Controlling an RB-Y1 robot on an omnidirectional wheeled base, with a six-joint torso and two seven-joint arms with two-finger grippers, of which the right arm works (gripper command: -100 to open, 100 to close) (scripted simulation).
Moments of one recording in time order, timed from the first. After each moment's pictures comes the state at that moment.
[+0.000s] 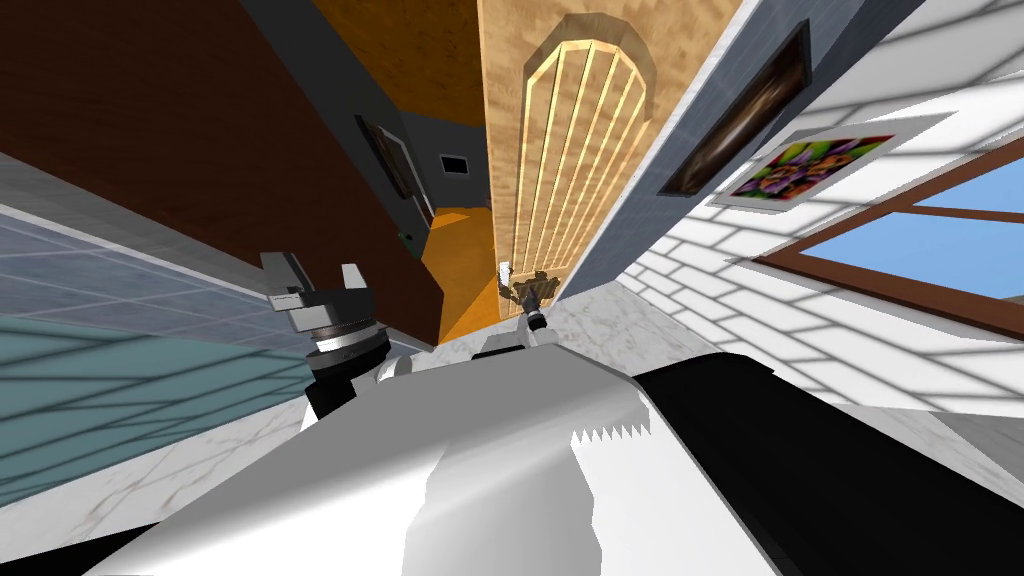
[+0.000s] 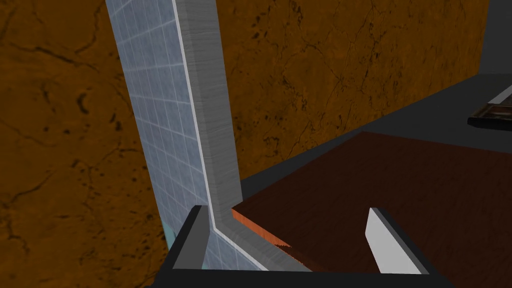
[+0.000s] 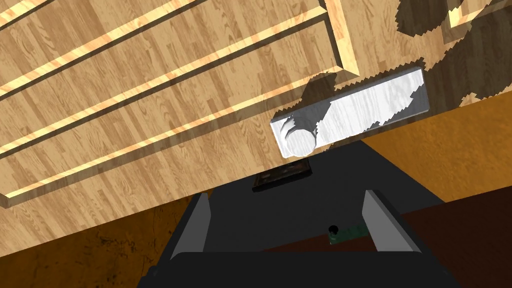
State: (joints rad) arm 0.32 -0.01 0.12 -1.66 3.07 0.21 -0.25
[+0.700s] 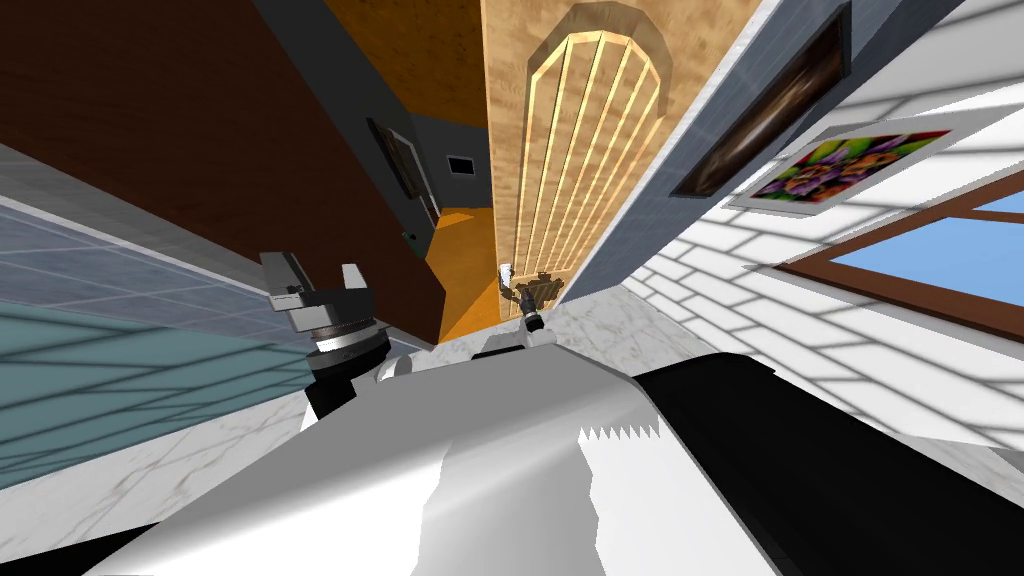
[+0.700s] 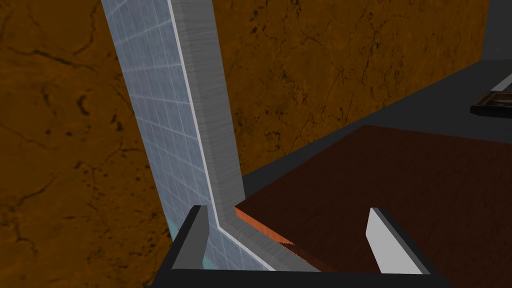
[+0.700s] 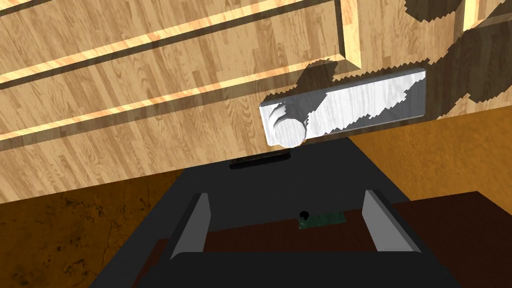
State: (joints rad) arm 0.32 0.02 0.13 -1.61 3.26 0.25 -0.27
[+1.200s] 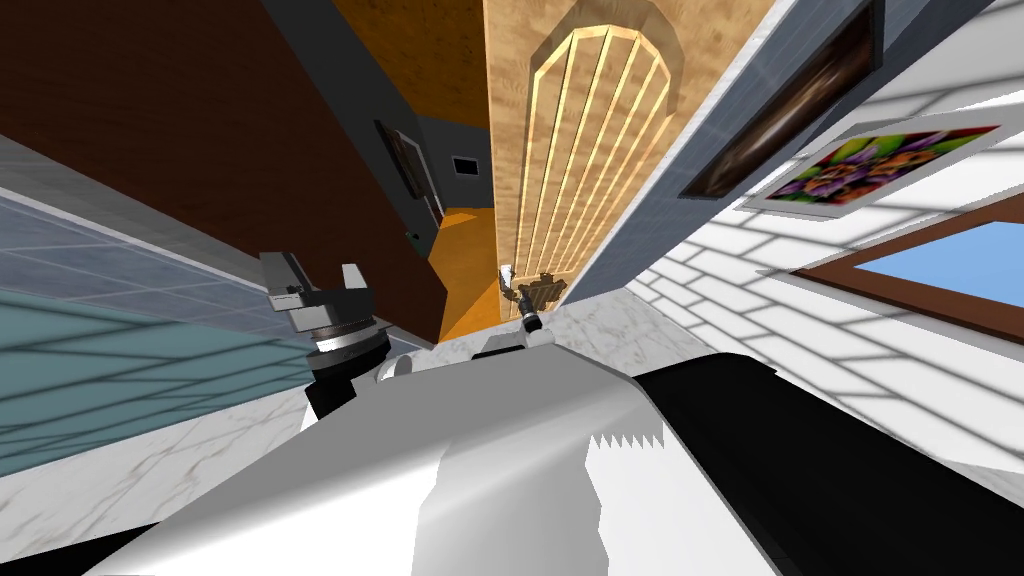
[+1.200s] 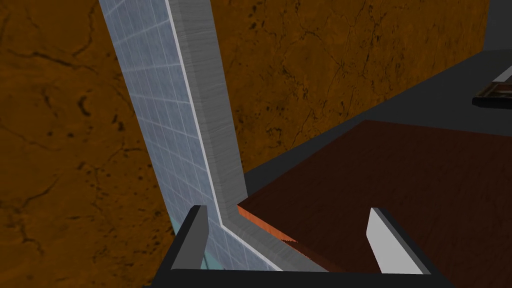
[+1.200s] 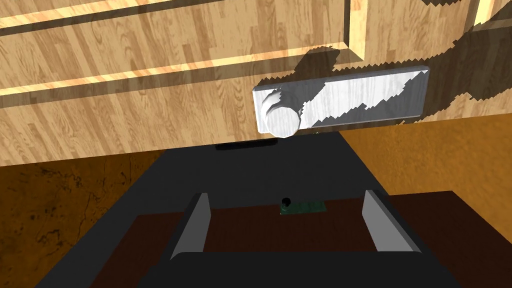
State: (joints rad) arm 0.31 0.03 0.13 -1.58 3.40 0.28 -0.28
